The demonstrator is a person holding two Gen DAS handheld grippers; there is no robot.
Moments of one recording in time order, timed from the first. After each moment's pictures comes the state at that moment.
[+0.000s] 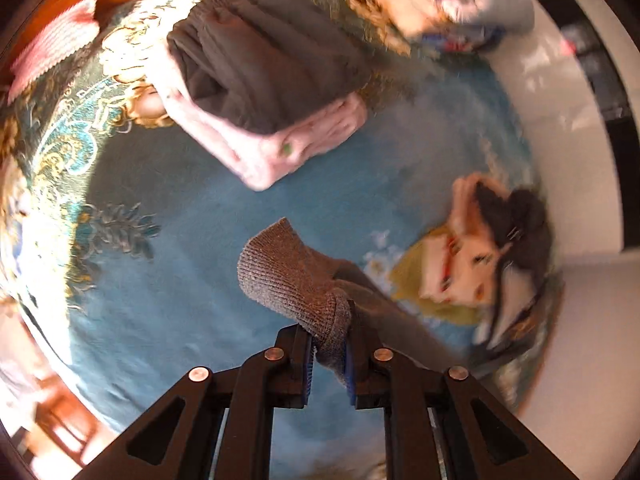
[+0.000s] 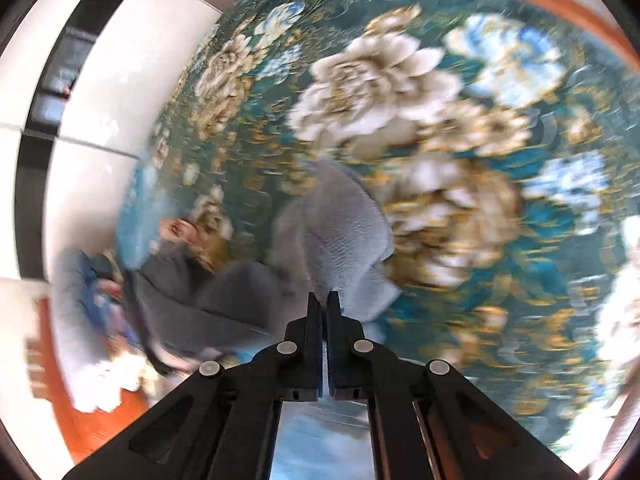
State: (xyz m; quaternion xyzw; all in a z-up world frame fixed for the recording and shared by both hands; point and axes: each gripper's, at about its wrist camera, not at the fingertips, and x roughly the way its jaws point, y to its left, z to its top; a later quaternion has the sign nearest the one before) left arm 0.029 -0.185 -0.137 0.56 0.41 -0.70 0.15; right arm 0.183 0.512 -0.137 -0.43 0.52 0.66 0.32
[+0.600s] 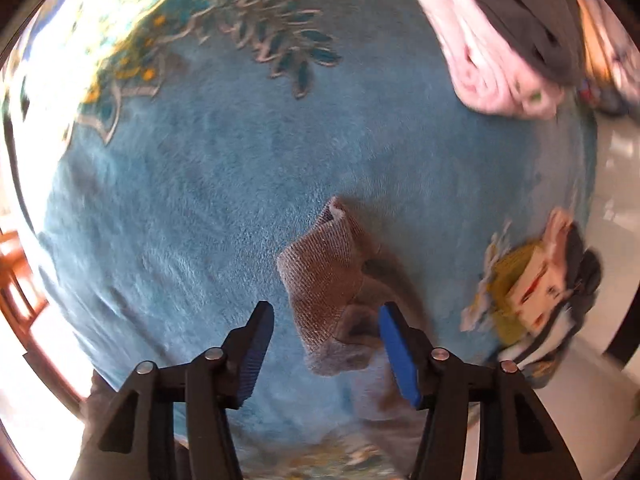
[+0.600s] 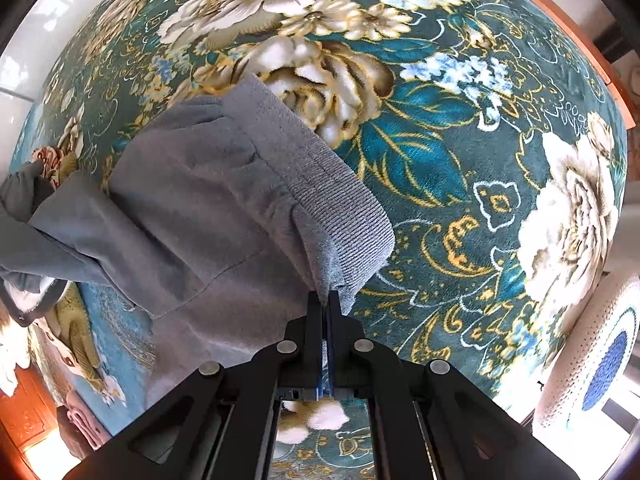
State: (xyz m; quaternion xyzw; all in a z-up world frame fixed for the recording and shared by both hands) left arm 0.144 -0.229 -0.263 0.57 0.61 -0.51 0.21; right arm 0.221 0.453 -0.226 -0.55 0.46 0.58 0.39
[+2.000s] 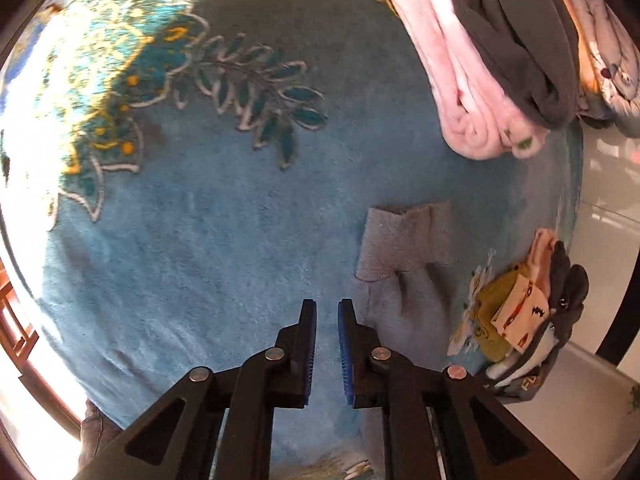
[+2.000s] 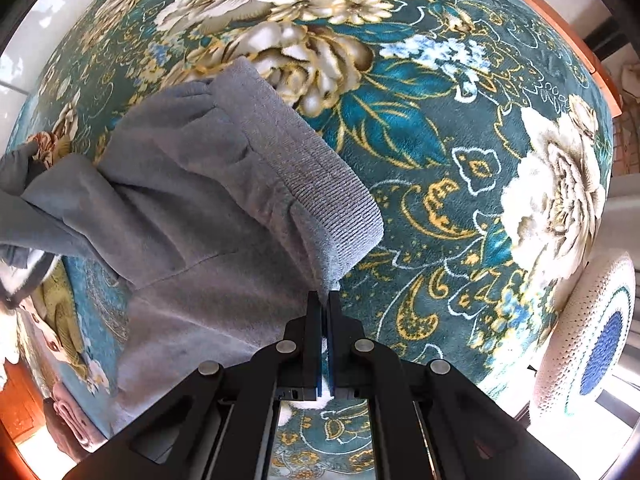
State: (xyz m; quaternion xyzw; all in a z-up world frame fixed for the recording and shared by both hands) left arm 0.099 -0.241 -0.281 0.56 0.58 -0.56 0.19; right arm 0.232 0.417 -0.217 -0.55 0.45 0.58 0.41
